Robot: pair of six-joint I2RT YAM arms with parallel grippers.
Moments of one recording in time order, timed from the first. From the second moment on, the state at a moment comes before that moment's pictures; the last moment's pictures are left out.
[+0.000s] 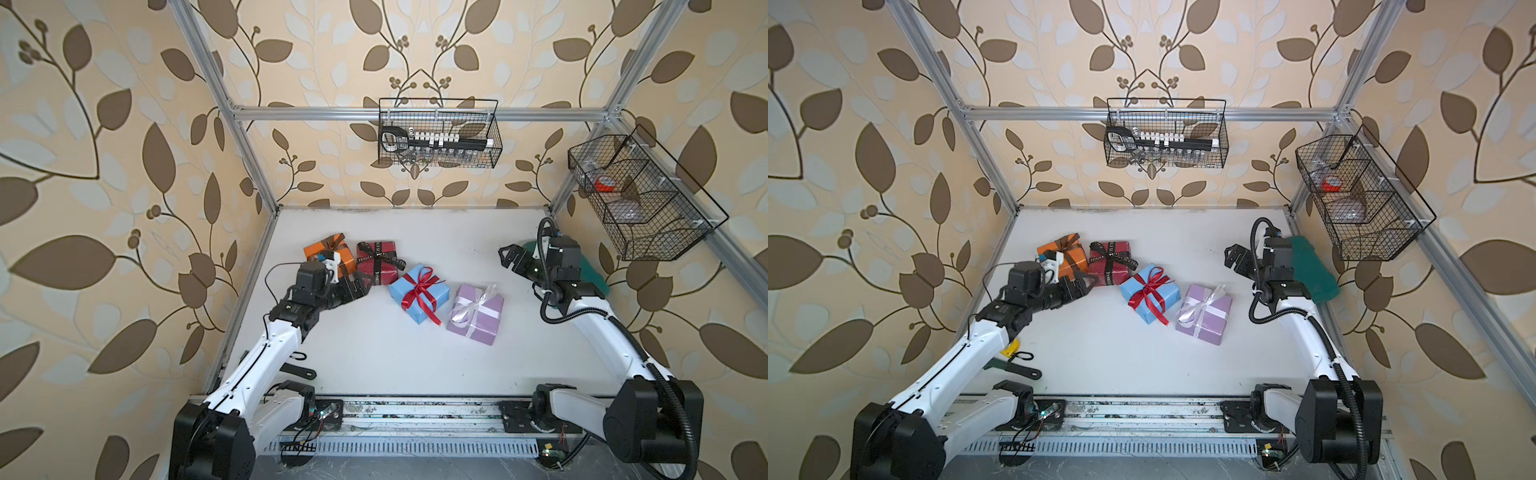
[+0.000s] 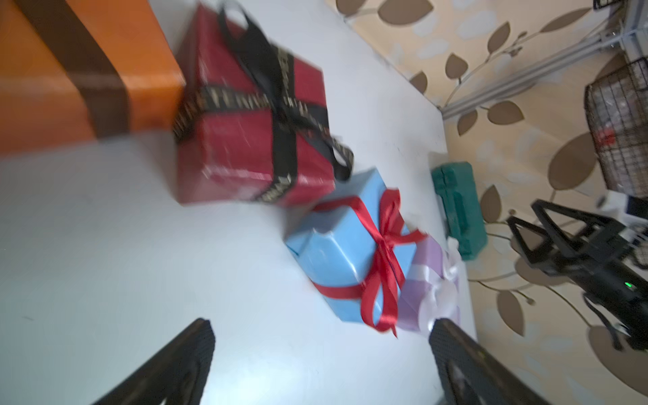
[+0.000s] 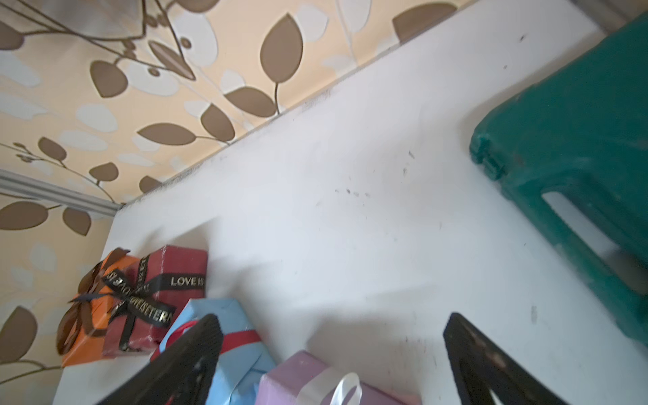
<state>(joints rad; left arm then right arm) -0.27 0.98 0.58 -0.23 0.45 -0.74 -0.05 1.18 0.83 -0.26 -0.19 0.48</state>
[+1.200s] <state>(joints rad) -0.70 1.98 1.14 0.24 0.42 -0.86 -0.05 1.27 0.67 -0.20 -0.38 0.47</state>
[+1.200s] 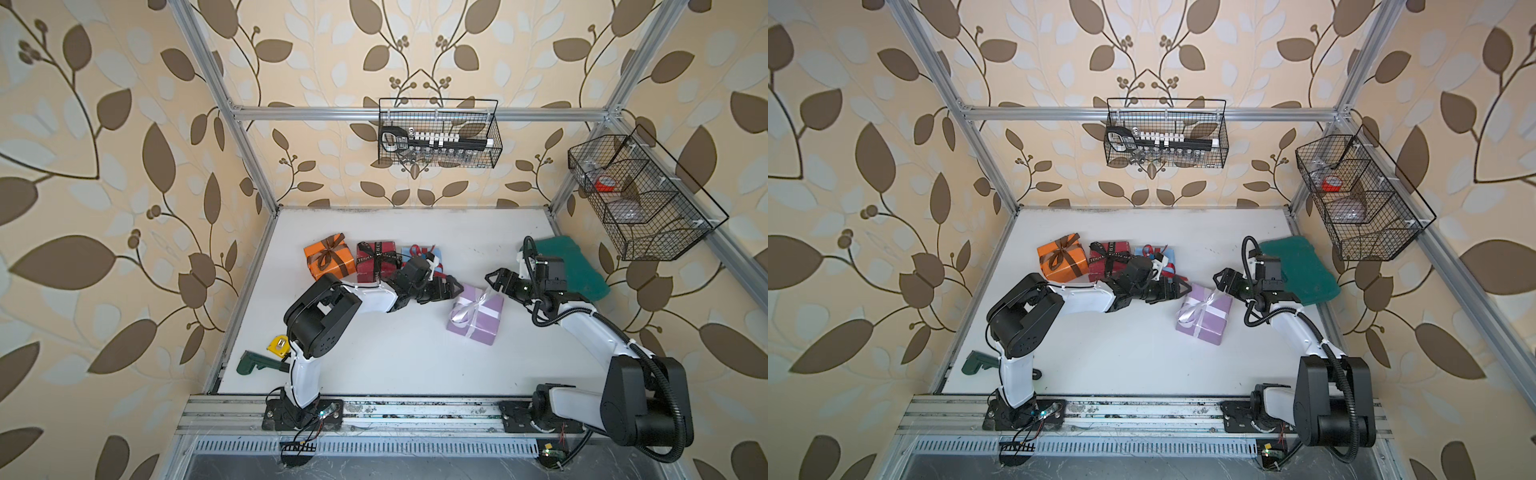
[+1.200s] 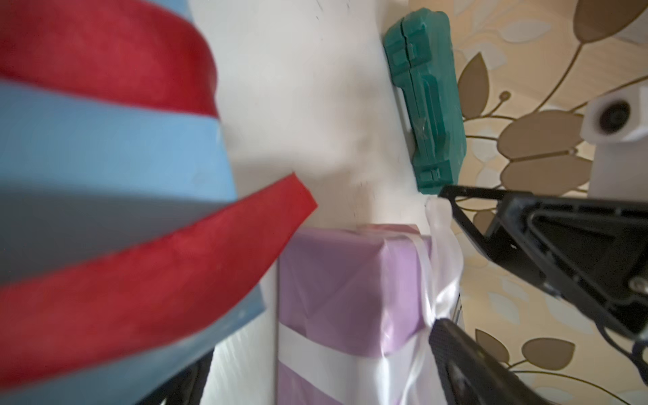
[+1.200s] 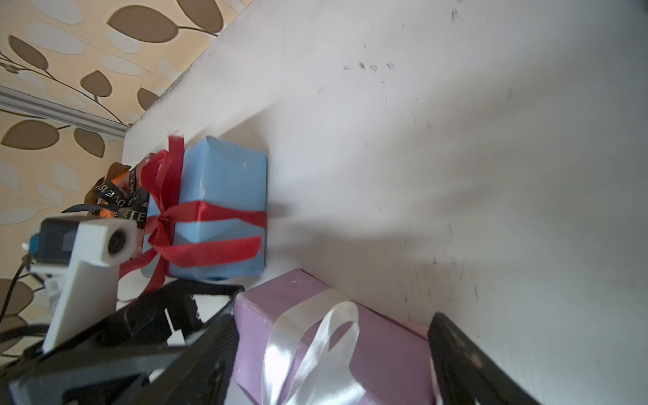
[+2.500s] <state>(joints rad) -0.77 1.41 0.66 0.11 0.44 -1.18 0.38 1.06 0.37 -0.01 -0.45 0.86</state>
